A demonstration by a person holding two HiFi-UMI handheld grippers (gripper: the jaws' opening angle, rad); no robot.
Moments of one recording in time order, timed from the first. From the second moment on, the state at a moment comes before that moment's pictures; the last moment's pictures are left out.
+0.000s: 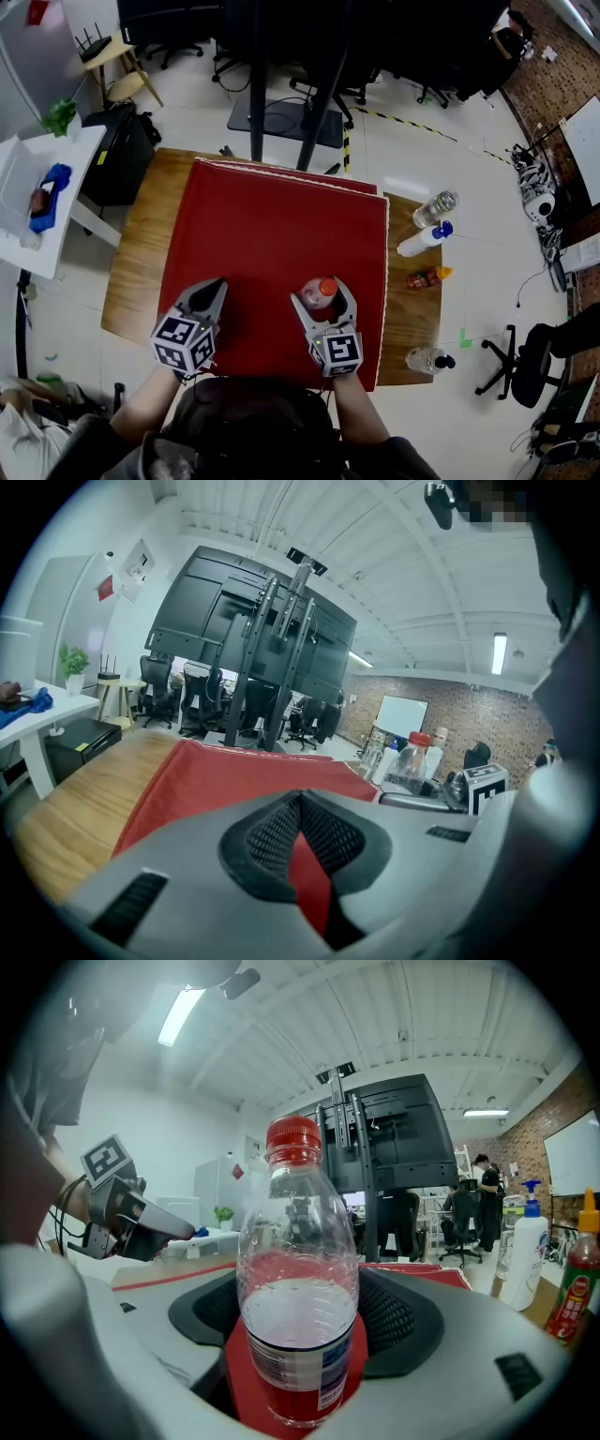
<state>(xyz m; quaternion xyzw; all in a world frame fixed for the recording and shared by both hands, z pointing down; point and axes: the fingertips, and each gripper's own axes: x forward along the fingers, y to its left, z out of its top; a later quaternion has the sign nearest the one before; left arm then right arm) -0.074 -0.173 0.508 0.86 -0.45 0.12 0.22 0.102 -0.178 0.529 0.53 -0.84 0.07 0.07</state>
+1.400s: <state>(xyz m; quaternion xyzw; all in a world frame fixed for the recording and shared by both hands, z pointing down) -0.064 -0.127 0.435 0.87 -0.45 0.04 0.19 0.075 -0.087 0.387 0.51 -0.85 -0.09 0.05</state>
